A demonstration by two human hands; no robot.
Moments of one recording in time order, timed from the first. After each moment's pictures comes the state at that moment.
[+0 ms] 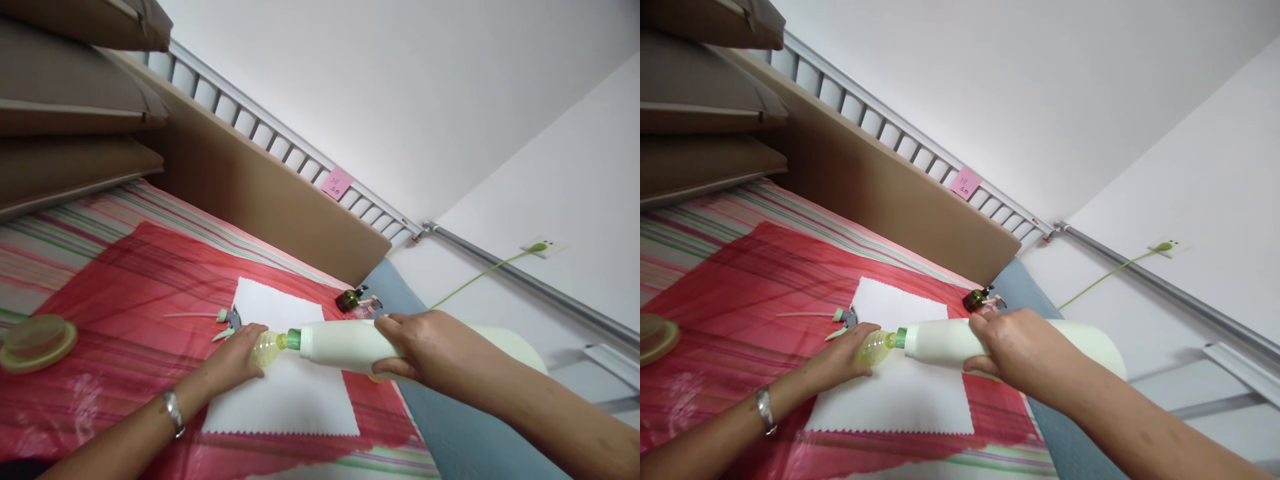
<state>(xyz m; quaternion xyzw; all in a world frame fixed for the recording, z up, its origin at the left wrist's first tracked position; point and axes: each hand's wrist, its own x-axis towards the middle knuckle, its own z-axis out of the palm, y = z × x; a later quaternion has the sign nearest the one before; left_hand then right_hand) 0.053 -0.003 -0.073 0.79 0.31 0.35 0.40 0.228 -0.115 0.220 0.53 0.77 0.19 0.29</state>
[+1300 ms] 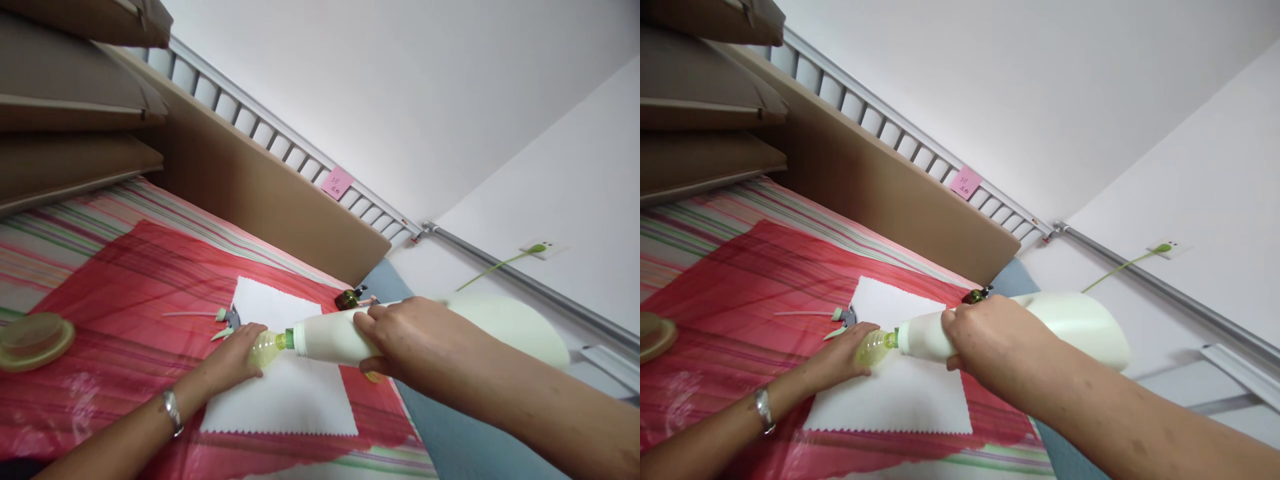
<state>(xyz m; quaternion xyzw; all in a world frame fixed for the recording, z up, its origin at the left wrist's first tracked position) 0.053 -0.003 -0.074 0.78 0.31 0.36 0.41 0.172 -0.103 0.231 0.53 0.75 0.20 0.34</state>
